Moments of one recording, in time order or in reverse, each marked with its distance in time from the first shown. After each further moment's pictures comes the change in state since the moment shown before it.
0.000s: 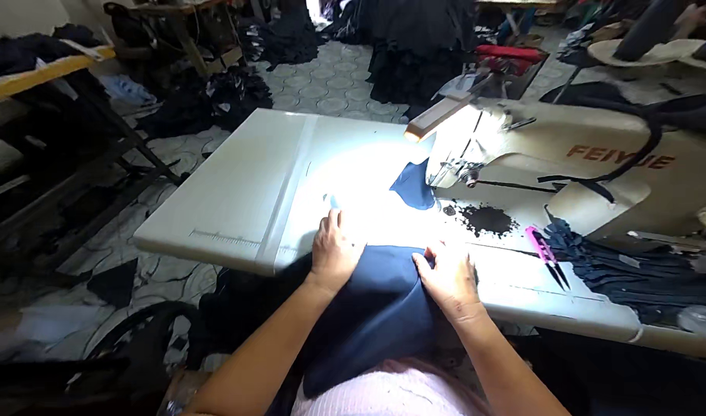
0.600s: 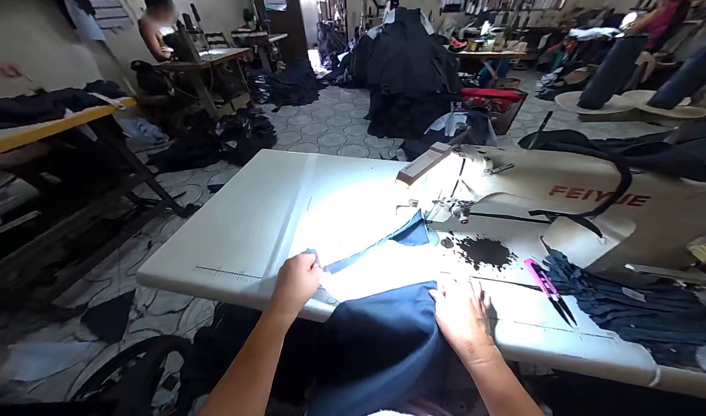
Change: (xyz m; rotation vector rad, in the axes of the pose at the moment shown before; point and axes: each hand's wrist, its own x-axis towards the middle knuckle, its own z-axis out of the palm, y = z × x) left_hand 0.019 -0.054 -0.049 -0.169 -0.311 -0.301; right_hand 0.000 0.000 -0.008 -0.110 -0.074 0.163
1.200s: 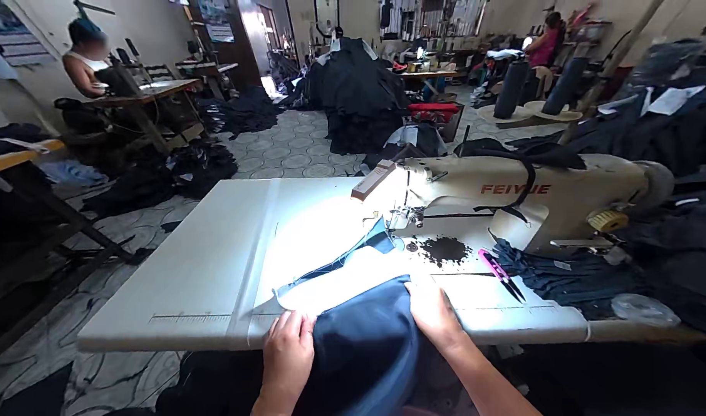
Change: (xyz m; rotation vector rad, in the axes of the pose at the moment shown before) left_hand -0.066 -0.010 0.060 0.011 0.419 0.344; right_hand 0.003 -0.001 -0.007 0.234 0.086 -0.043
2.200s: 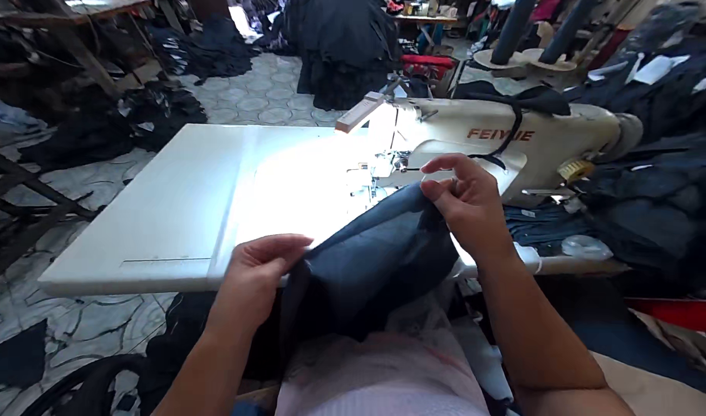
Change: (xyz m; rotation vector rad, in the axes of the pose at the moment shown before) left_hand 0.034 0.056 -0.080 -1.068 -0.286 -0.210; right_hand -0.014 -0.029 -0.117 0.598 0.201 -0.490
